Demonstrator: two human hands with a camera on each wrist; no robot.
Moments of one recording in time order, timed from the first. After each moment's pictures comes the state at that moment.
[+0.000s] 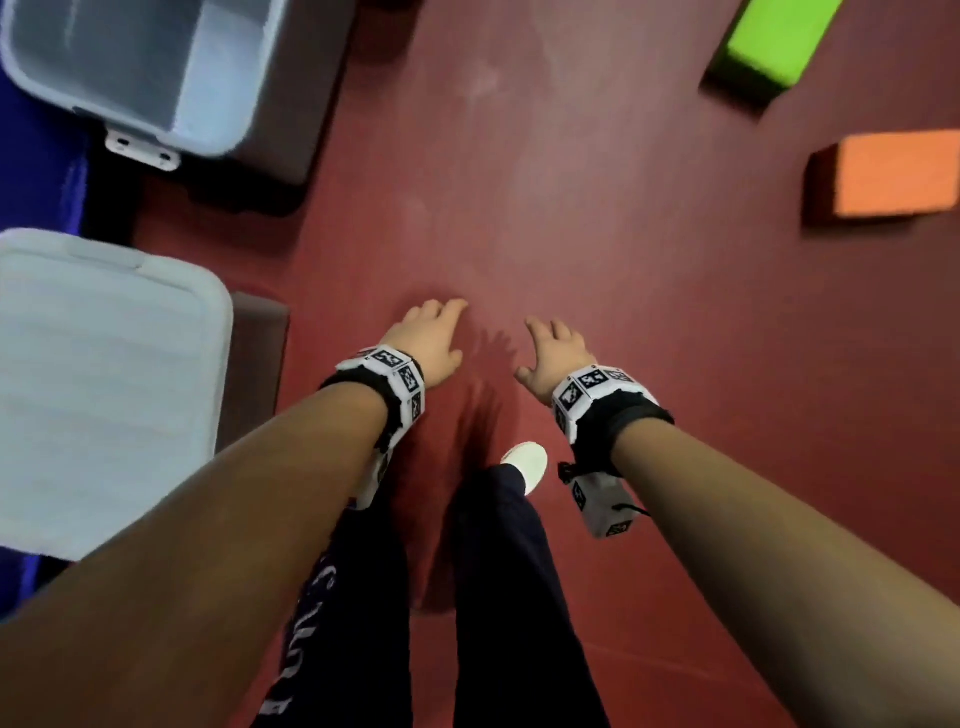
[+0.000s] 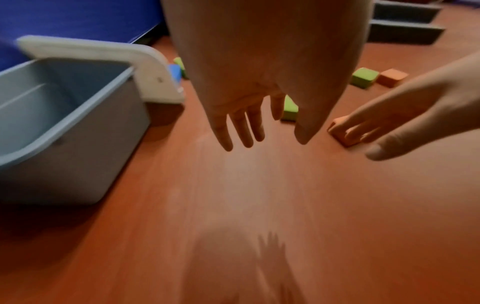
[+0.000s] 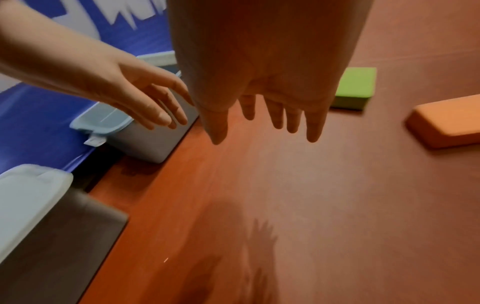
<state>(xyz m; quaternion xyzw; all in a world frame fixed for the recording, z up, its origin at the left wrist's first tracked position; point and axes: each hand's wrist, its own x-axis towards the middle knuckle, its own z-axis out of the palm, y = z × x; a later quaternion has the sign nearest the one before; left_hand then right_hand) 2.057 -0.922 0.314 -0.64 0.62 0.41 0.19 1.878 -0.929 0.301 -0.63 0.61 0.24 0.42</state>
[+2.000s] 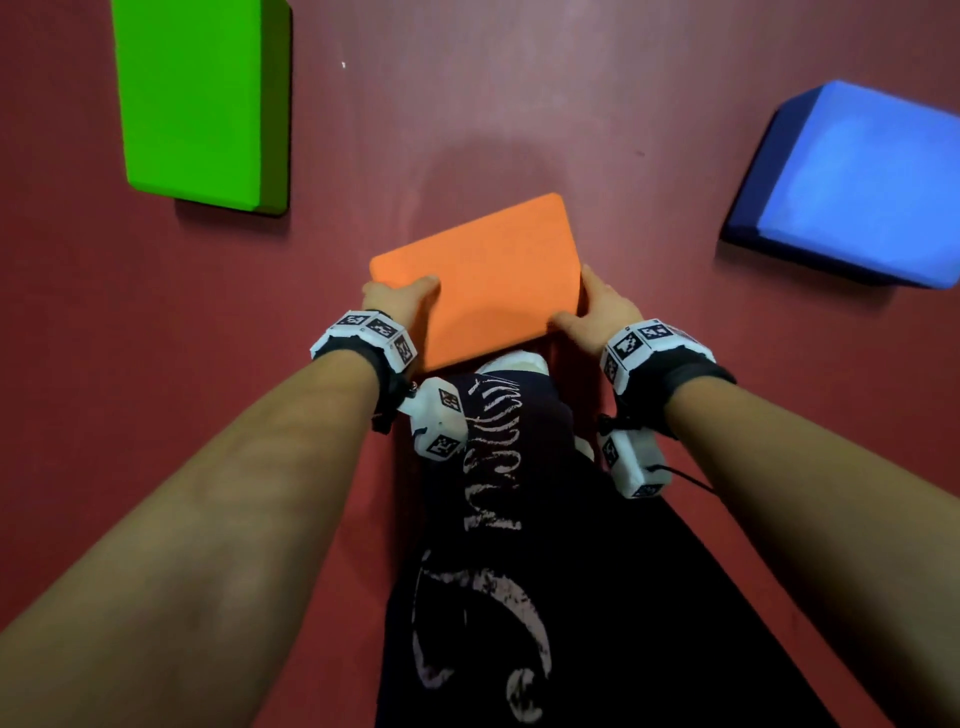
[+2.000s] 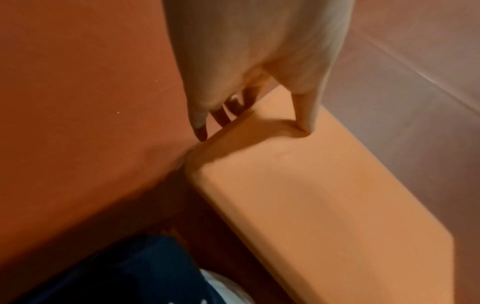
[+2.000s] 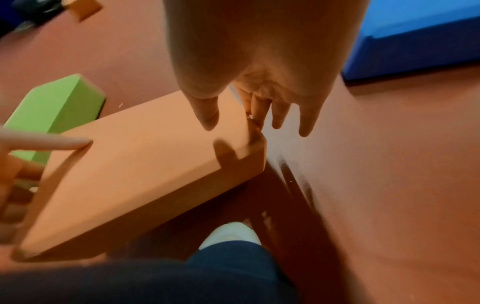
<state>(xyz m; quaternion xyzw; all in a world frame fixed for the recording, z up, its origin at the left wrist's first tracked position) 1.363 -1.375 -0.022 -0.85 0.16 0.49 0.03 1.131 -1.346 -0.025 -0.41 0.73 0.15 0.53</state>
